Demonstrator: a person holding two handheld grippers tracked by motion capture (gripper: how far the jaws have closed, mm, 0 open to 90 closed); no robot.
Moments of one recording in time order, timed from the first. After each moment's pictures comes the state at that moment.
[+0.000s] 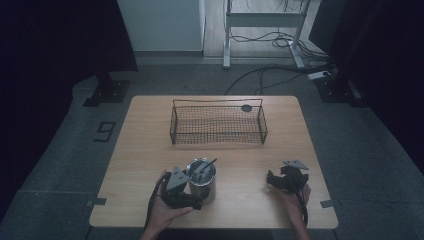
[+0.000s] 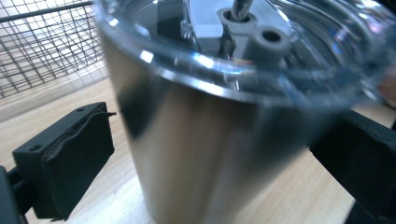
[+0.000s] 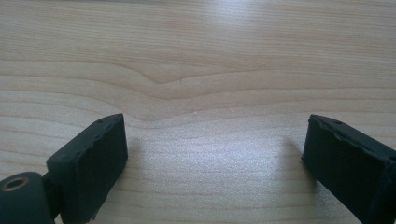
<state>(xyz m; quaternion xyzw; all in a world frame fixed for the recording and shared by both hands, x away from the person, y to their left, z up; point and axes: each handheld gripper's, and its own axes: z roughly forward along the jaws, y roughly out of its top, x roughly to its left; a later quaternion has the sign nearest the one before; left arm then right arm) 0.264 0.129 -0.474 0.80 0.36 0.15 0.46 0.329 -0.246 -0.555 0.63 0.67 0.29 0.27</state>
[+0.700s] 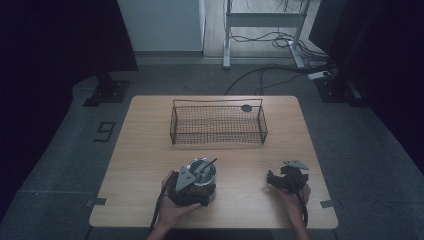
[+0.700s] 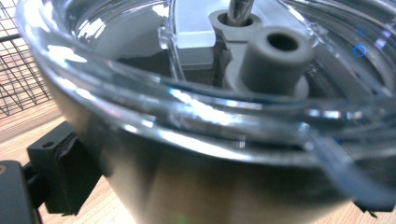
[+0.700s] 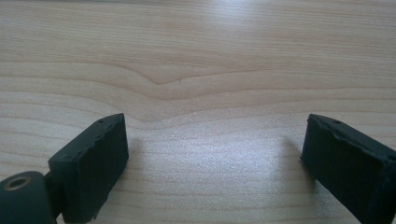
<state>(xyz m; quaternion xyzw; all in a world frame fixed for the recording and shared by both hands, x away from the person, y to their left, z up) 0.268 0.113 -0.486 0.79 0.36 0.19 0.47 0.329 -0.246 -0.555 0.63 0.67 0.29 0.27</state>
